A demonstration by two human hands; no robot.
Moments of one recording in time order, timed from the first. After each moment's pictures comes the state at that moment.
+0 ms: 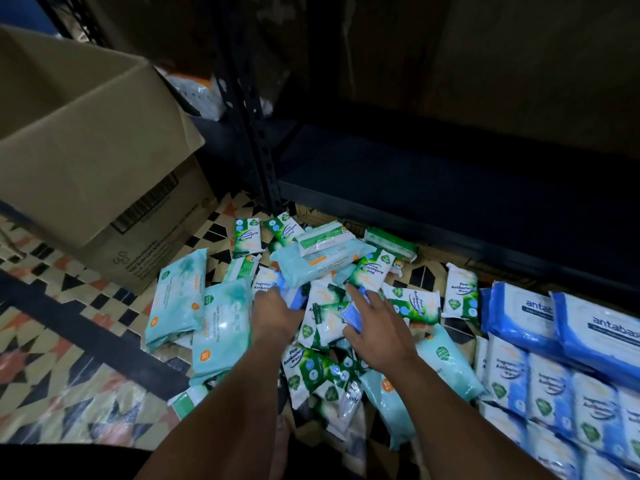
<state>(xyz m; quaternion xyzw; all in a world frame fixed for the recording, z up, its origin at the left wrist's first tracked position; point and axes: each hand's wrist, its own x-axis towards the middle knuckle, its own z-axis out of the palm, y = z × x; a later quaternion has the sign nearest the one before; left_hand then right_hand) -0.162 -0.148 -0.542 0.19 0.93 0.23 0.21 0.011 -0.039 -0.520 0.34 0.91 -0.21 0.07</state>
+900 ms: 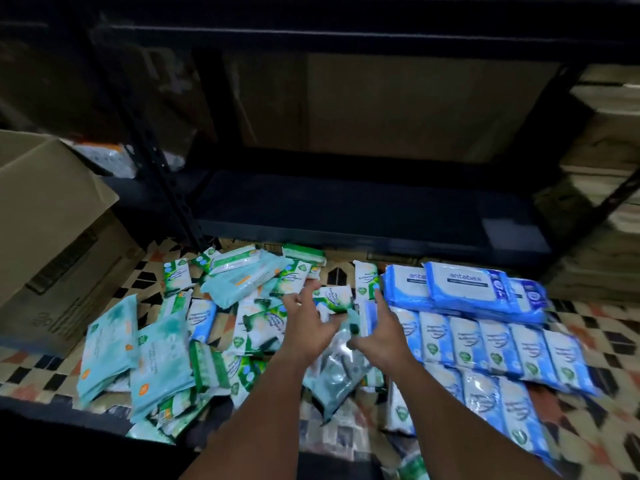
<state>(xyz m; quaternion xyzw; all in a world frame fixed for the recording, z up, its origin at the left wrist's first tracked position) 0.002 -0.092 -0.474 0.40 0.79 0.34 0.32 0.154 -0.033 -0.479 0.57 0.66 -0.48 -0.12</state>
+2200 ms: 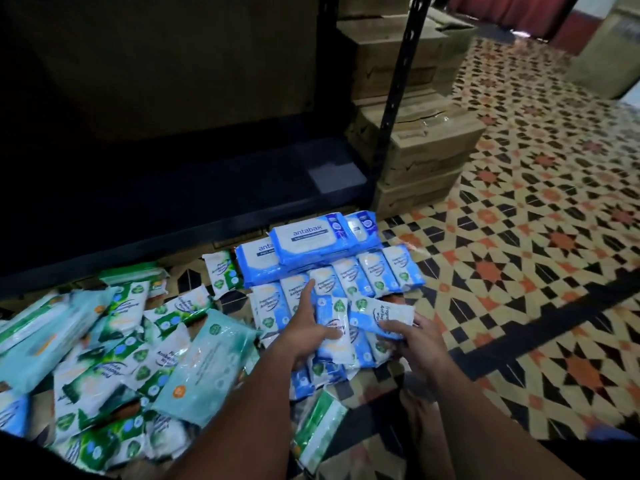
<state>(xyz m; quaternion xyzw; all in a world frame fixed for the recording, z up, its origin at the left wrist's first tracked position) 0.206 -0.025 -0.502 0.41 0.57 0.23 0.68 0.416 -0.068 -0.489 0.64 0.18 -0.60 -0.45</state>
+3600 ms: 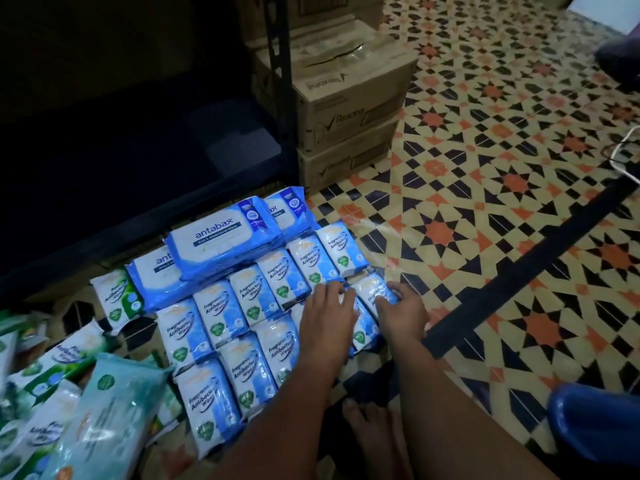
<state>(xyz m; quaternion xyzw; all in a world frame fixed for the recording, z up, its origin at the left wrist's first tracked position) 0.375 -0.007 -0.568 0.85 0.52 0.07 0.10 0.509 -0.015 -0.580 0.88 0.21 -0.29 -0.31</state>
